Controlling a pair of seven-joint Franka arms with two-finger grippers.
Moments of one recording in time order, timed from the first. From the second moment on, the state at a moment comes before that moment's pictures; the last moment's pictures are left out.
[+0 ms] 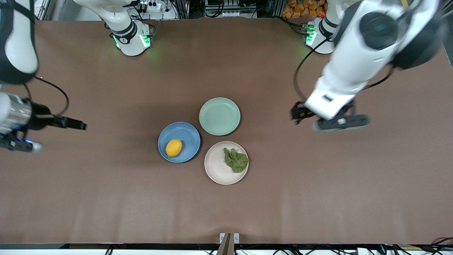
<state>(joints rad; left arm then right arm) -0.26 0.23 -0.16 -1.37 0.08 1.64 -0.50 0.00 0.23 -0.04 -1.44 0.11 1.53 0.14</state>
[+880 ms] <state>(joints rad) -0.06 0.03 -0.17 -1.40 0.07 1.41 -0.23 0.03 0.11 -0.02 -1.45 -0.04 1.47 0.05</state>
